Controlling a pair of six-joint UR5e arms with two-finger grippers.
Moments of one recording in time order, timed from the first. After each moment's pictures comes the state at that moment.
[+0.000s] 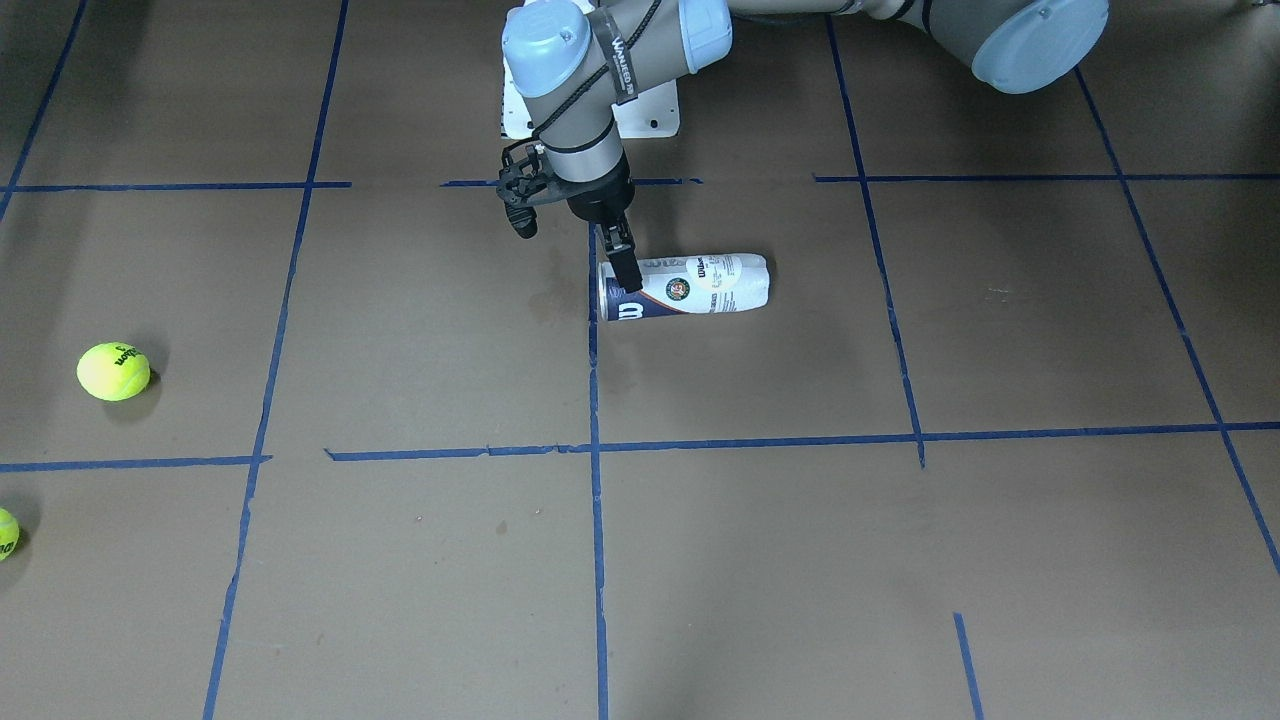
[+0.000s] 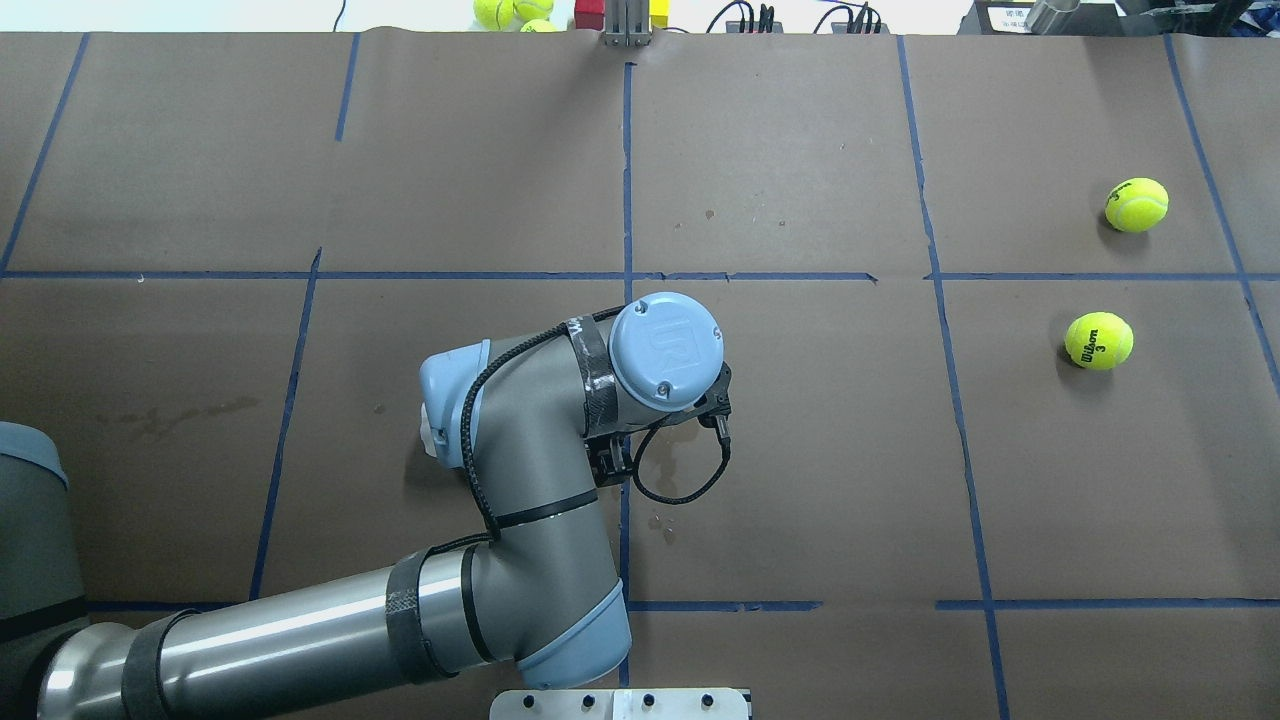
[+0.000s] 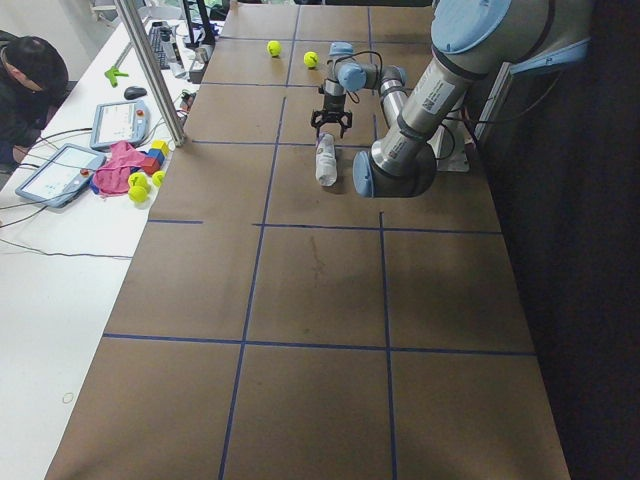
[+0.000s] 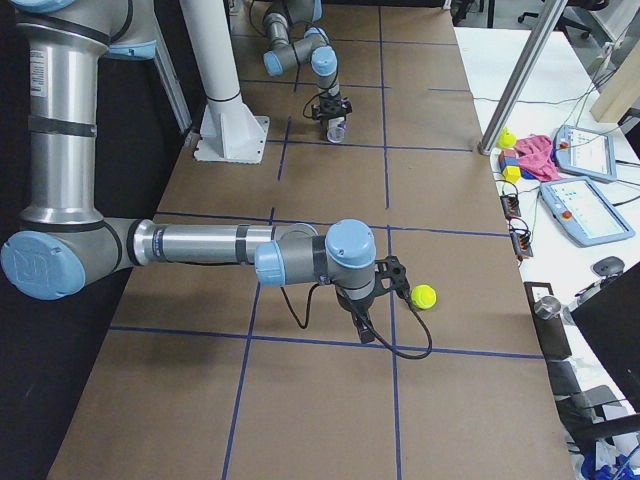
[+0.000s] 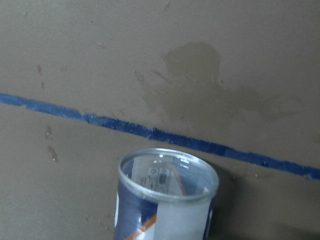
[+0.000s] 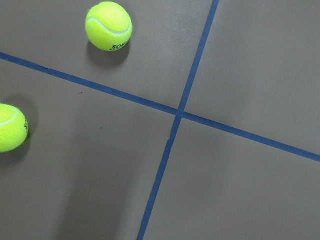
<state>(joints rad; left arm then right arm) -0.38 -2.49 -1.52 -1.28 -1.63 0.08 1.59 -1.67 1.71 -1.44 2.33 -0.20</state>
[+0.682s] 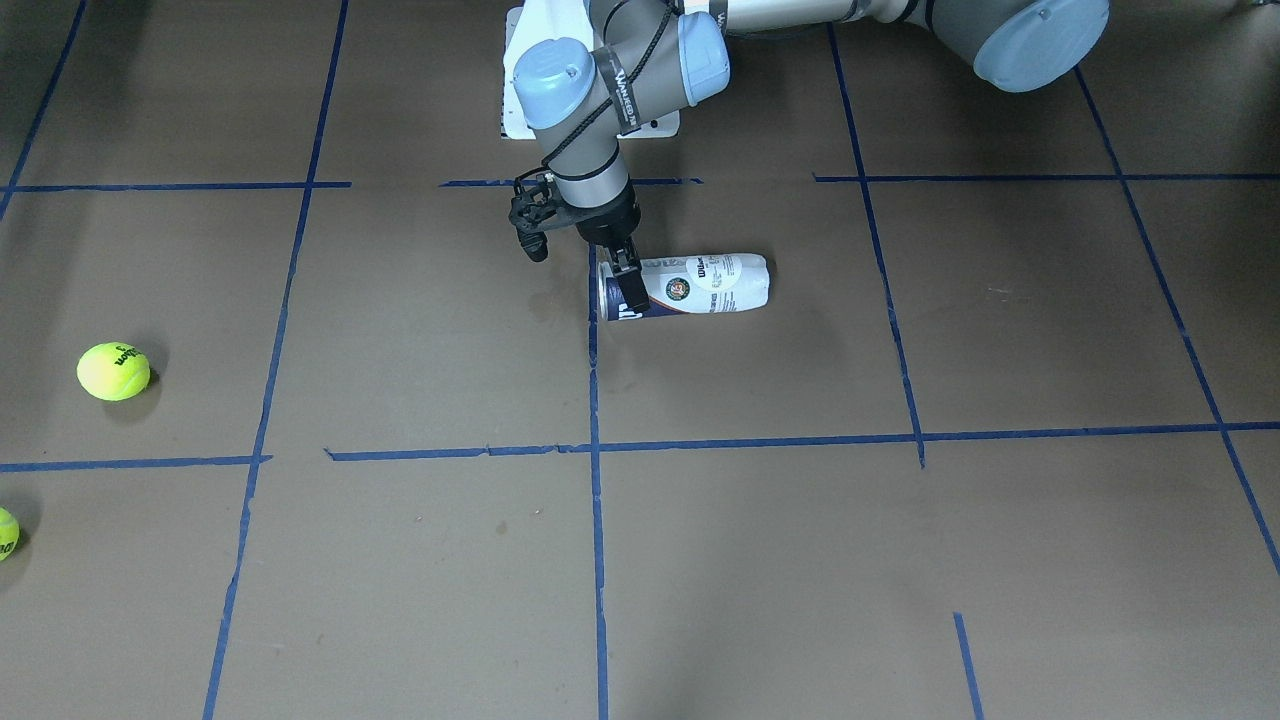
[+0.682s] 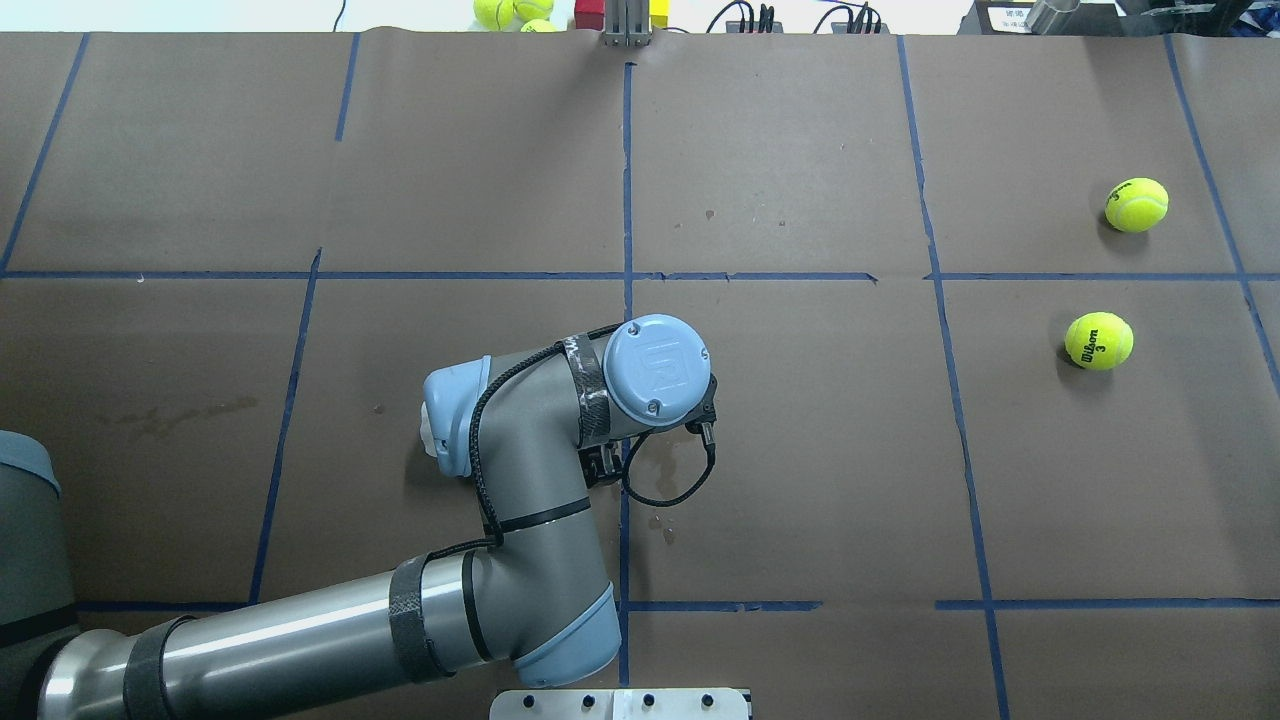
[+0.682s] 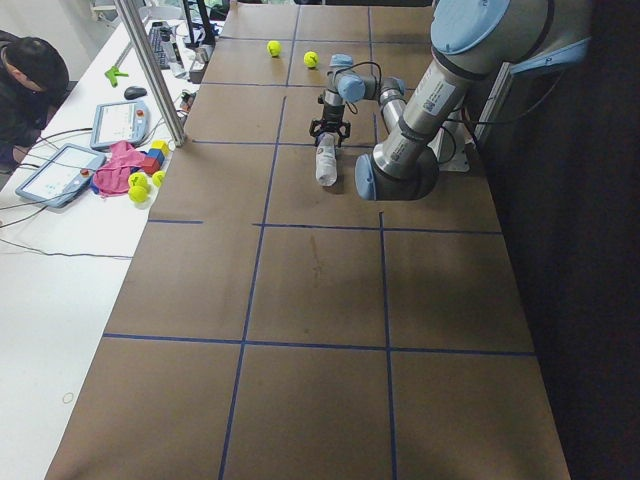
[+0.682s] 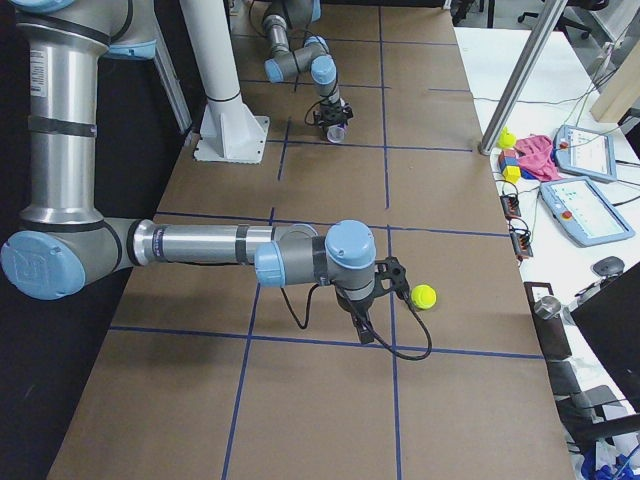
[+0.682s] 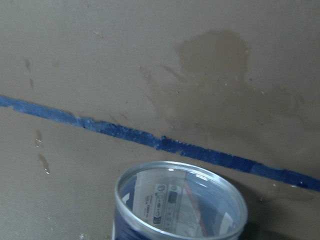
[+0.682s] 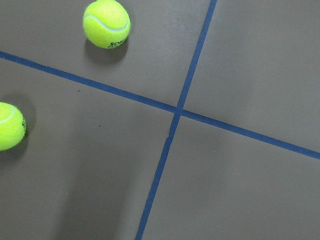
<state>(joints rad) -0.37 -2.47 -1.49 -1.31 -1.61 0.08 1.59 -1.67 1.70 -1.44 2.33 -0.21</state>
